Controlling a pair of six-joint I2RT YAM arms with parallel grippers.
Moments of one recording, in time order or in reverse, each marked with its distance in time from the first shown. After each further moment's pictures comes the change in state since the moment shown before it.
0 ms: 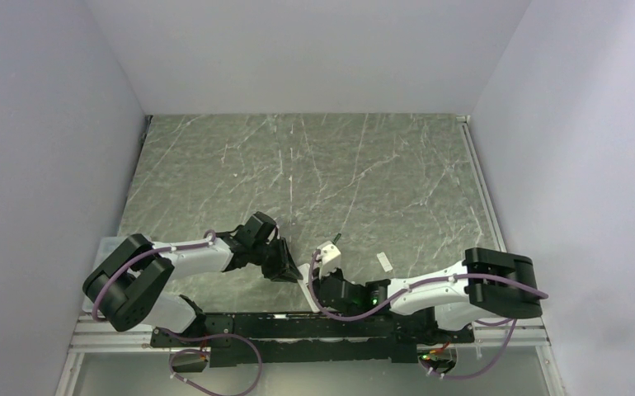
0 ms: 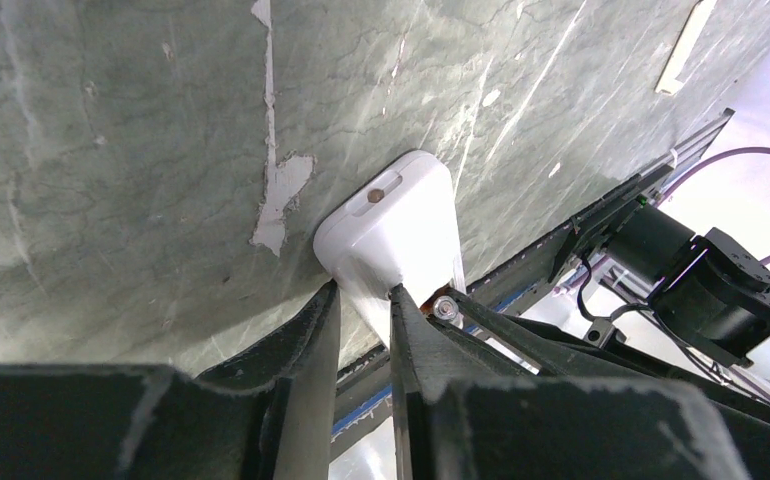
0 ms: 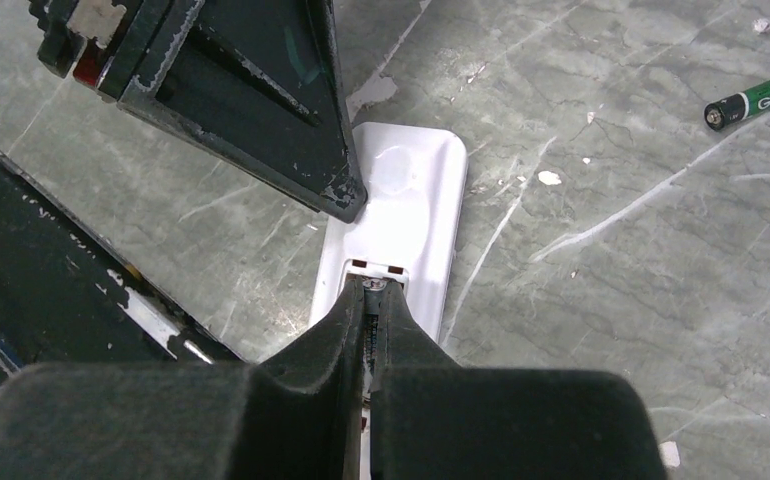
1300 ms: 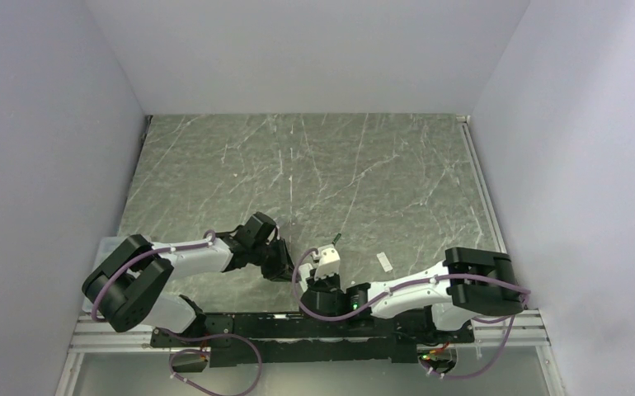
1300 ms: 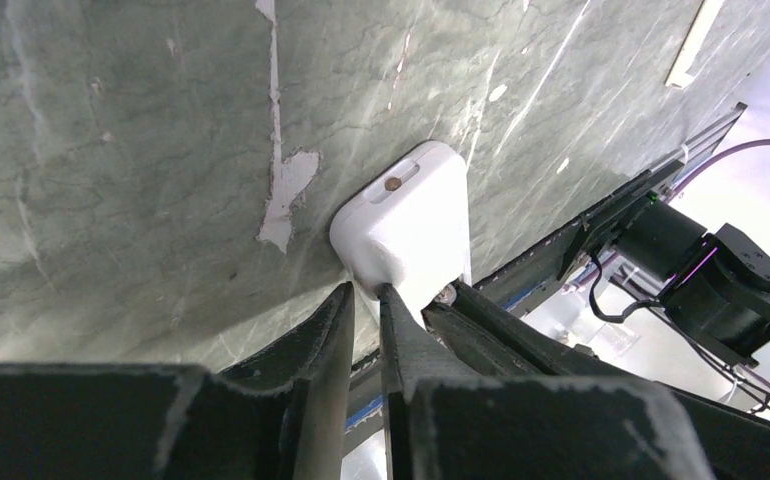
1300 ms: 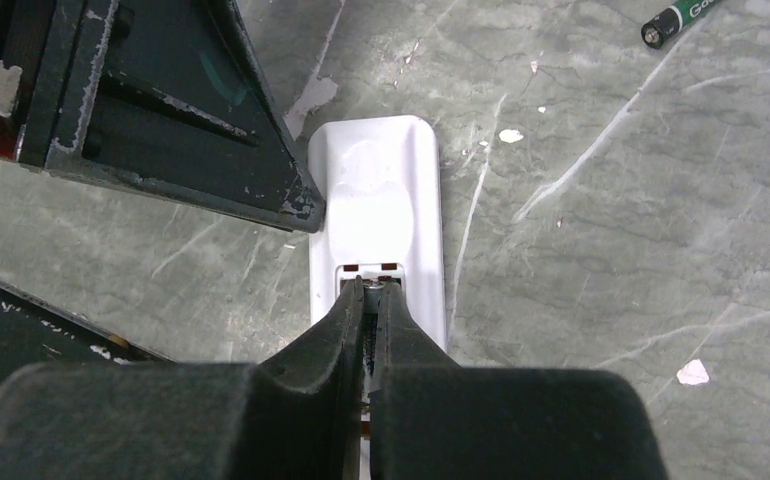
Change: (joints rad) left arm 0.000 -0.006 0.000 -0.005 0.004 0.015; right arm 0.078 0.138 0.186 -0.332 0.225 0.346
